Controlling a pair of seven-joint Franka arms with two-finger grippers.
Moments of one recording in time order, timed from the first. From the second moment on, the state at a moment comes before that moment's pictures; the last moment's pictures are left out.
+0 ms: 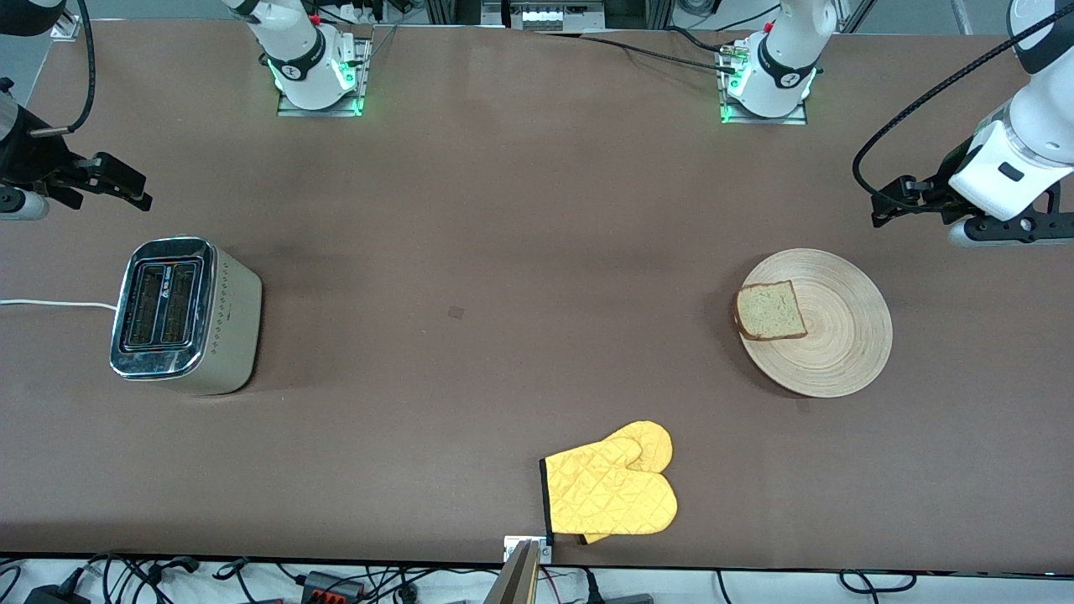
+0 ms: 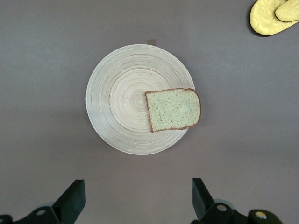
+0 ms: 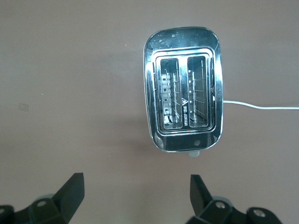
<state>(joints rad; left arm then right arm) 0.18 -0.04 -0.22 -1.78 0.01 1.68 -0.09 -0.07 -0.08 0.02 -1.80 0.00 1.70 -0.03</state>
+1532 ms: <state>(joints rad) 0.41 0.17 -0.20 -1.73 -0.15 1.68 0.13 -0.07 -0.07 0.02 -1.79 0.00 1.72 -0.03</state>
